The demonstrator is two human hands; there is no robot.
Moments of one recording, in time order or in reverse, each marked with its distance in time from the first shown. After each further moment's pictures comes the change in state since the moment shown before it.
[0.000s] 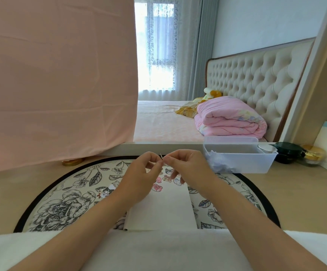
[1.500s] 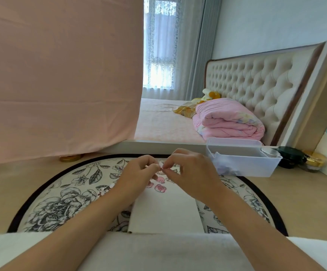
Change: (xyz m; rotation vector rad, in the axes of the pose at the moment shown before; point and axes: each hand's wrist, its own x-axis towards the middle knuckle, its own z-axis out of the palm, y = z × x) left_hand 0.006 -0.013 -0.014 -0.161 -0.065 -0.116; right_hand -0.003 0.002 0.008 -0.785 0.102 -0.532
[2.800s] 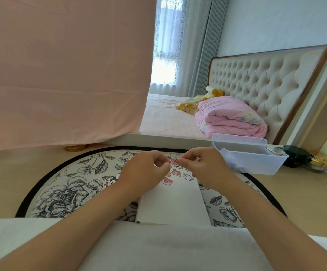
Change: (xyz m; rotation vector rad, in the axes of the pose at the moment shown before) left_hand -0.004 -0.001 -0.004 0.487 0.010 0.123; right_hand 0.004 0.011 -0.002 0.357 -0.150 0.454
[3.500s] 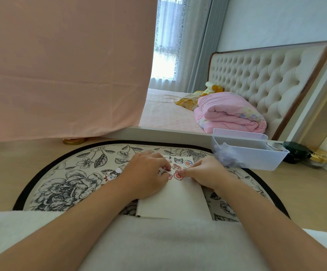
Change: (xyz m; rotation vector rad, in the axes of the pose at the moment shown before) left_hand 0.001 -0.023 0.013 0.385 -0.143 0.228; right_hand -0.003 0.020 0.010 -0.019 -0.168 0.437
